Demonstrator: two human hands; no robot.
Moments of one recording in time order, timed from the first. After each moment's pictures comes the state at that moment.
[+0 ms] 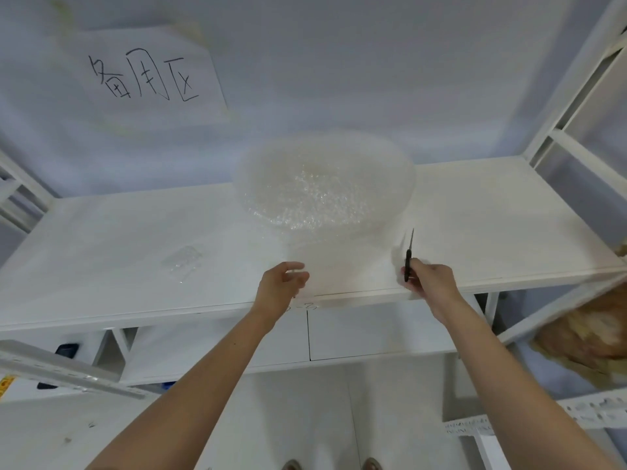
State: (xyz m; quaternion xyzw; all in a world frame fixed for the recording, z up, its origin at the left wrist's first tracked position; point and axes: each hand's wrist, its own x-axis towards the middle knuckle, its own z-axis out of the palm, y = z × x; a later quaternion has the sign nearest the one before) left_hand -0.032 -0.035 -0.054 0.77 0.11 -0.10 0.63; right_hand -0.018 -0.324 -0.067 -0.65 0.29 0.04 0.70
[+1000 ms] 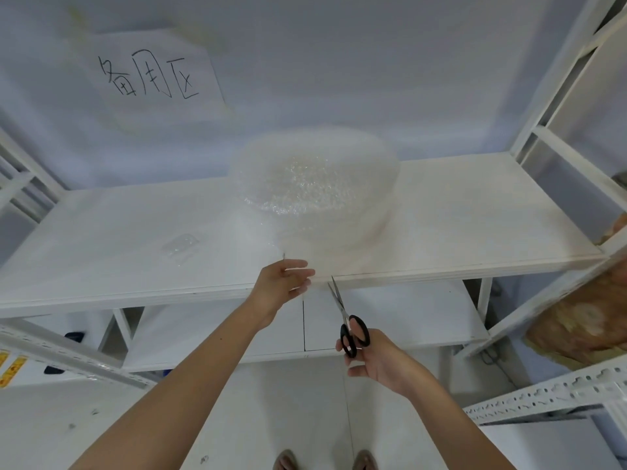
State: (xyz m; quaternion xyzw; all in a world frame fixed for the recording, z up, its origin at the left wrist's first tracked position) left_hand -0.077 -0.060 -0.032 0.66 0.12 -0.16 0.72; right_hand -0.155 -0.270 -0.082 -0.55 0.12 0.36 0.74
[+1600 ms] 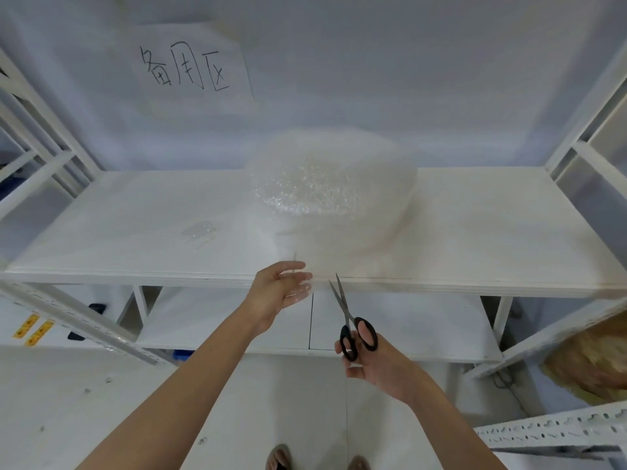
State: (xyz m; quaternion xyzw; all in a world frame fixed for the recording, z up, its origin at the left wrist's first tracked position) left_hand -0.100 -0.054 -0.032 0.61 0.17 -0.11 0.76; right_hand -0.151 -0.280 -0.085 -0.49 0.03 0.42 0.76
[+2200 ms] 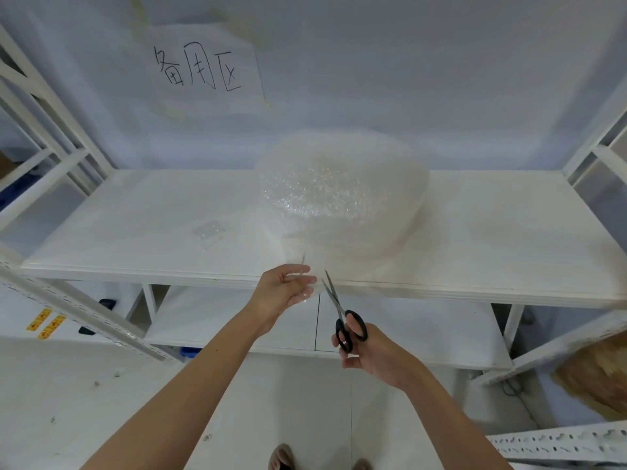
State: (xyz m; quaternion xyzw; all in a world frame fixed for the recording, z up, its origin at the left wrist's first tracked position) left_hand -0.097 -0.048 -0.031 0.65 0.17 -0.11 0.73; right_hand -0.125 -0.260 -0.084 -0.54 0.03 0.43 0.72
